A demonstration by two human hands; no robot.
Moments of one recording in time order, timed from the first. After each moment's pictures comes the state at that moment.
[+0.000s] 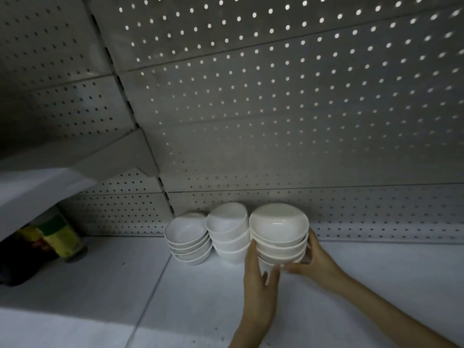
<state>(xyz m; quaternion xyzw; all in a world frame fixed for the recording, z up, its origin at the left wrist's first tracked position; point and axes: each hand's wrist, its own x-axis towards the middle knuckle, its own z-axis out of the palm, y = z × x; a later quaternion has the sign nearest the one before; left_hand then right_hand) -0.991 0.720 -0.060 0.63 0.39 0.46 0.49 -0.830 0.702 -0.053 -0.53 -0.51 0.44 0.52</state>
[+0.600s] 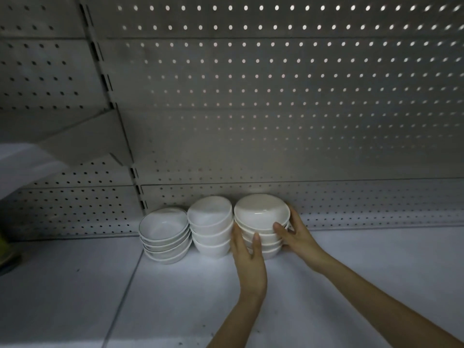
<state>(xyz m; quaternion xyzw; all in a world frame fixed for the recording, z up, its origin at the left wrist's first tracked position) -0.972 0.737 -0.059 0.55 0.38 0.51 0.54 -0.853 0.707 -0.021 -0.59 -0.43 0.37 0.57</state>
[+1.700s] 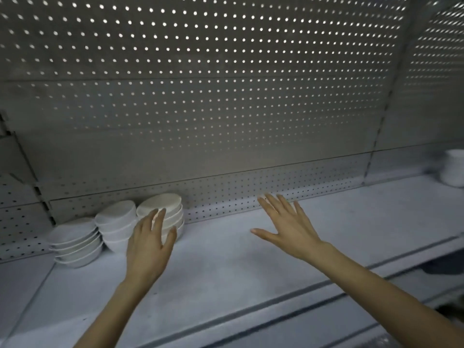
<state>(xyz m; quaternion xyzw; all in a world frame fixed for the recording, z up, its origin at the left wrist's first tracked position) -1.011 0.640 0.016 0.86 0.39 0.32 0.12 -0.782 0.446 0.049 -0.83 -0.54 -0.10 0.11</state>
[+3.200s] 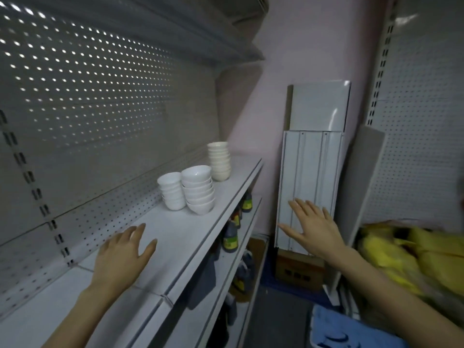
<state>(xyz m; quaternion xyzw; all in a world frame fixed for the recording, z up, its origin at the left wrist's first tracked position) -0.343 0.210 0.064 0.98 0.00 0.18 0.06 -0.342 -0.176 0.057 -0.99 0.00 -0.17 0.02</state>
